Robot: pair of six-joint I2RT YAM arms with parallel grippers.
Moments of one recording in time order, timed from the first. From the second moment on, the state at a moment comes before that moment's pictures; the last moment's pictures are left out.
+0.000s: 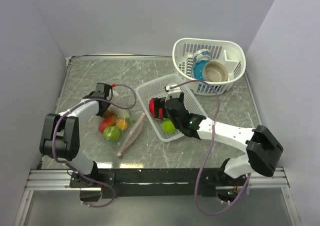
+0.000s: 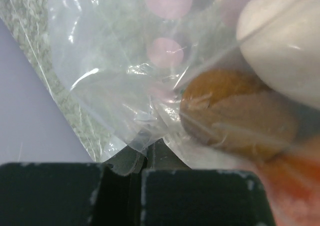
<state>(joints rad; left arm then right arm) -0.16 1.58 0.91 -0.39 -0.39 0.51 0.92 1.40 0.87 0.09 0.52 0.36</state>
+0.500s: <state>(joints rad) -0.17 1.68 0.92 -0.26 -0.44 0.52 1.36 1.61 0.90 0.25 0.61 0.18</state>
